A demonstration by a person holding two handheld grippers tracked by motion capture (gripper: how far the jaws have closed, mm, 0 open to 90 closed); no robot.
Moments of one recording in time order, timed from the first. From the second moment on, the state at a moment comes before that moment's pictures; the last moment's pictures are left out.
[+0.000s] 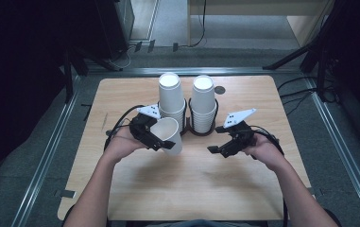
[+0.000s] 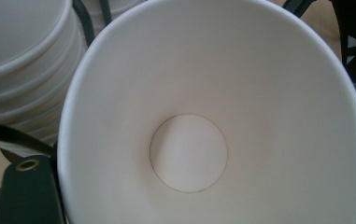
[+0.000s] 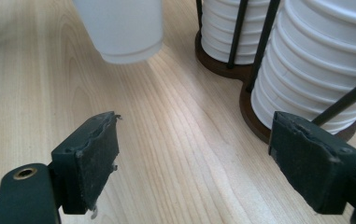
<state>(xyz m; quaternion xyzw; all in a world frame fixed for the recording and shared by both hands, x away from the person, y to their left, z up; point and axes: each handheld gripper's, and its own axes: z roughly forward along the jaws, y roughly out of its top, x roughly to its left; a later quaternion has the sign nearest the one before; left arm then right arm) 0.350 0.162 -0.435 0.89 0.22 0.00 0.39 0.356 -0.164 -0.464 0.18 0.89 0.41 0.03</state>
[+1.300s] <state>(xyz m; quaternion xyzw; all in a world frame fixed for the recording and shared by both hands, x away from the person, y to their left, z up) 0.367 0.255 -0.428 0.86 0.34 0.06 0.38 0.370 -0.176 -0.477 0.21 0.89 0.41 0.06</state>
